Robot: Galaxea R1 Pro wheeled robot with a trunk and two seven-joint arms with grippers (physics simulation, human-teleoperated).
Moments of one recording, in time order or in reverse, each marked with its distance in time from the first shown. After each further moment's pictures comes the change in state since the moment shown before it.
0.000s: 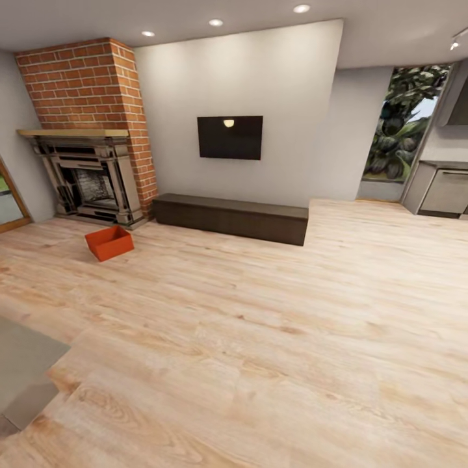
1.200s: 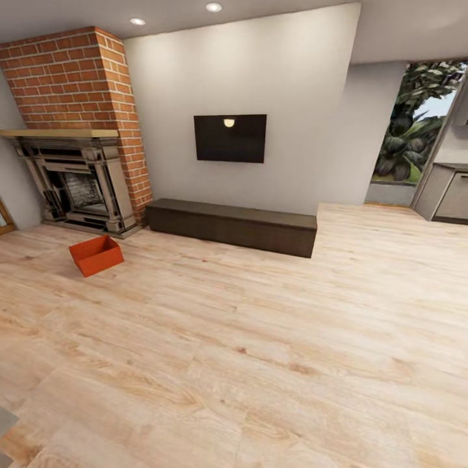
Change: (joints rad) left arm 0.000 0.000 0.000 -0.001 0.000 0.000 0.000; right arm 0.000 0.003 0.000 0.000 0.000 0.000 0.000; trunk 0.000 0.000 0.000
